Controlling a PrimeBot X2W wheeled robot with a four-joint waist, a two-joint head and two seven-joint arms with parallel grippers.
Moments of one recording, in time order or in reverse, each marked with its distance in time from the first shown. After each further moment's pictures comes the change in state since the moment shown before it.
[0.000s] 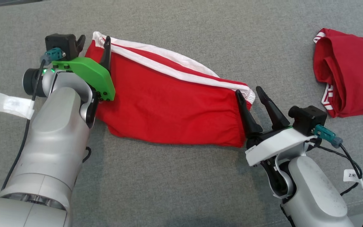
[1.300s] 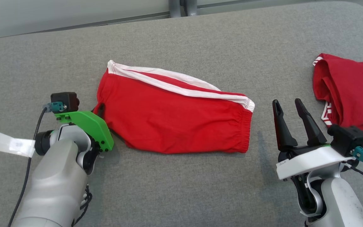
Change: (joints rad) left arm 0.253 0.060 -0.065 -0.077 -0.235 -0.015 0.203; right arm 0.205 0.000 -0.187 -0.245 -0.070 0.000 0.069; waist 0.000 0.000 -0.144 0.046
